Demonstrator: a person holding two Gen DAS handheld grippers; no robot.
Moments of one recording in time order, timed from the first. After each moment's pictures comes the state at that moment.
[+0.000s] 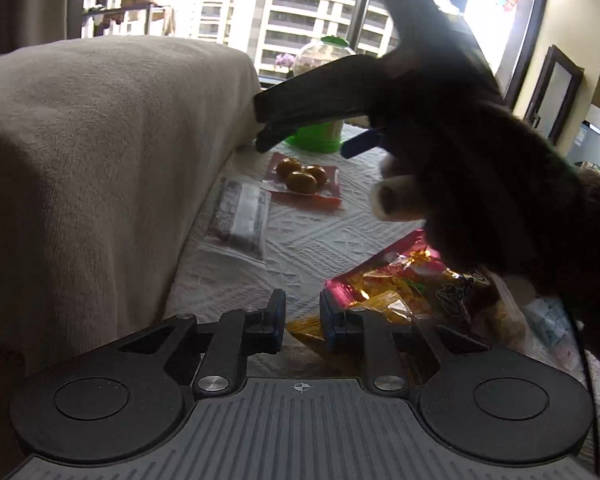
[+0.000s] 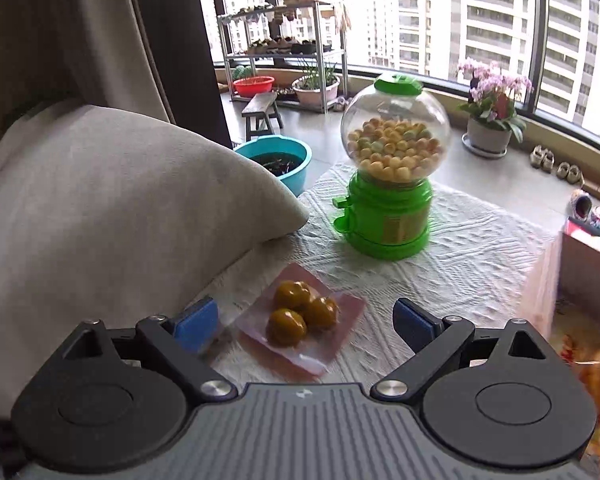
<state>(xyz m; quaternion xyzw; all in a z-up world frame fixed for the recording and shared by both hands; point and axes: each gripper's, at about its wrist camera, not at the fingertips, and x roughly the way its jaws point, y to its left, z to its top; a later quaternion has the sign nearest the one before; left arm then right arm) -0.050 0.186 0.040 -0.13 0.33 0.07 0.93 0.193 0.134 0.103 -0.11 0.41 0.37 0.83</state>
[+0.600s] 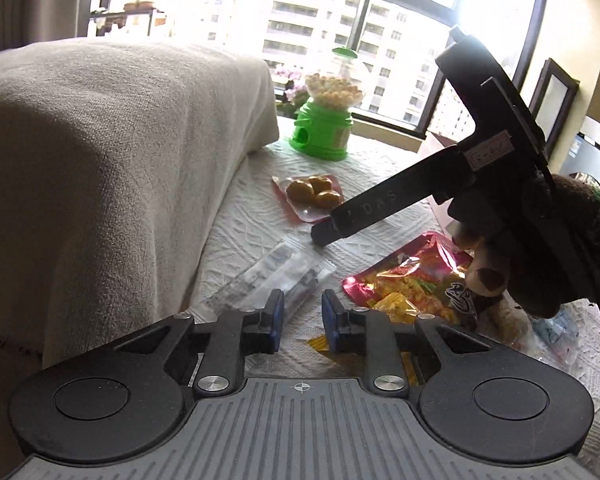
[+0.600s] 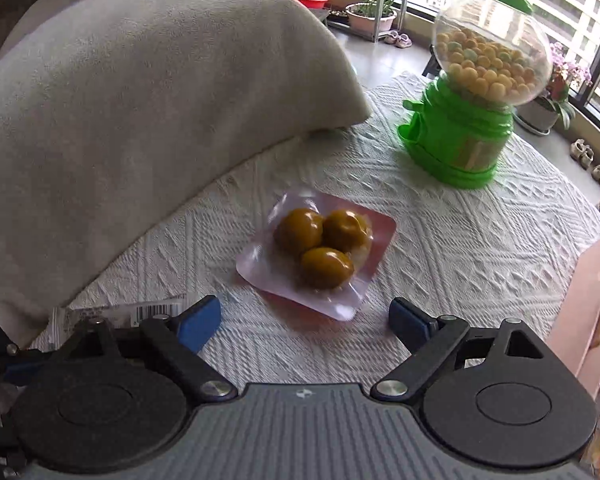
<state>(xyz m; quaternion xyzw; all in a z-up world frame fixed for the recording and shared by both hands) -0.062 0.205 0.042 -0.13 0.31 0.07 0.94 0.151 0.129 0.084 -0.24 0.44 0.41 0.76</state>
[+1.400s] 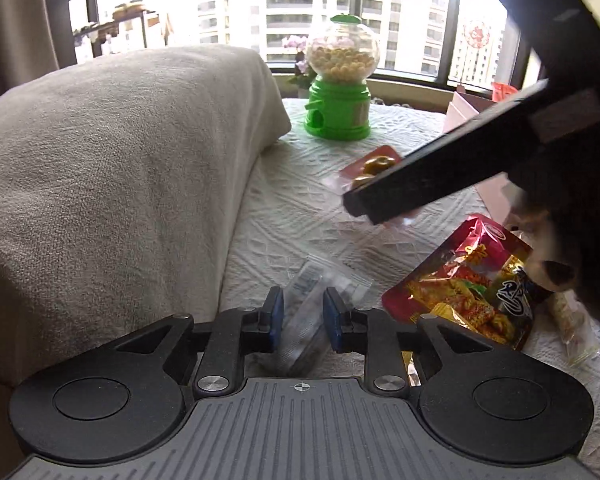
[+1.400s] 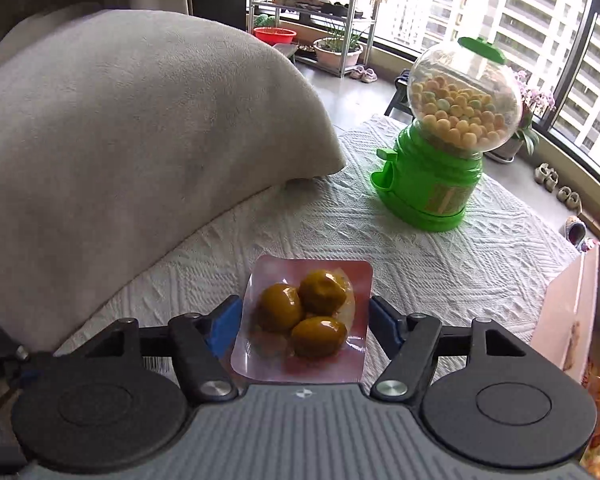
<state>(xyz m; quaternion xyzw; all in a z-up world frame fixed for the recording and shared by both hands) -0.012 0.204 0.042 -0.05 0.38 0.10 0.92 0.141 0.130 0.104 -0.24 0.38 0.39 0.81</state>
